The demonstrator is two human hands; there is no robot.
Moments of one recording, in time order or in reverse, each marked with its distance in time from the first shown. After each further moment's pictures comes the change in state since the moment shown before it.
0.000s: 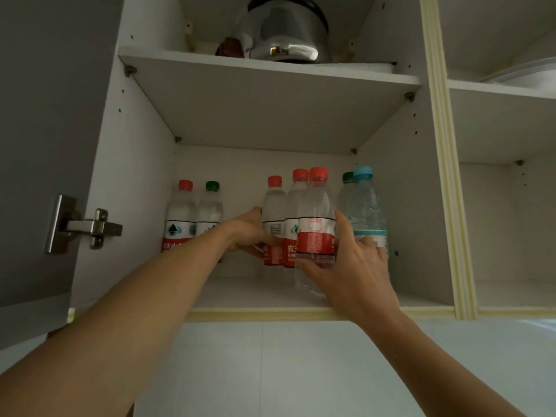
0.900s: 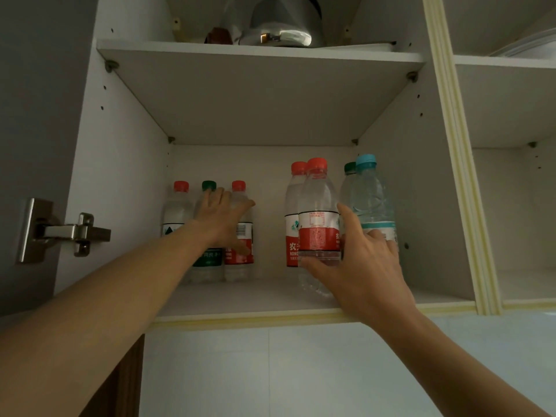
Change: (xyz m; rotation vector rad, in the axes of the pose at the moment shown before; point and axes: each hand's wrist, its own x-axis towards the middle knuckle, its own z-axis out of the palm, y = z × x) left_hand 0.029 -0.039 -0.054 1.376 0.374 0.133; right_hand 0.001 0.003 0.003 0.050 -0.002 0.028
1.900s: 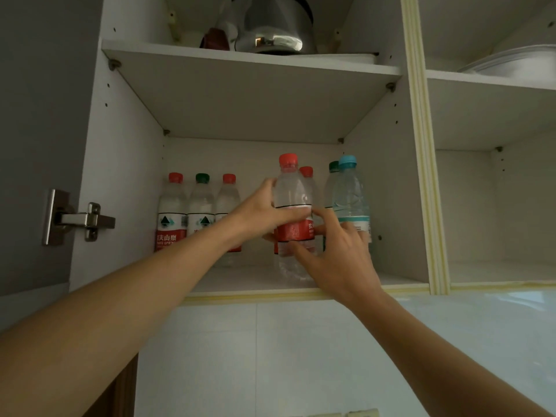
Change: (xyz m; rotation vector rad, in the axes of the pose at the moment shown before) left_hand -0.076 0.093 -0.099 -1.403 -0.042 0.033; right_hand -0.007 -0.003 -0.006 0.107 0.025 -0.065
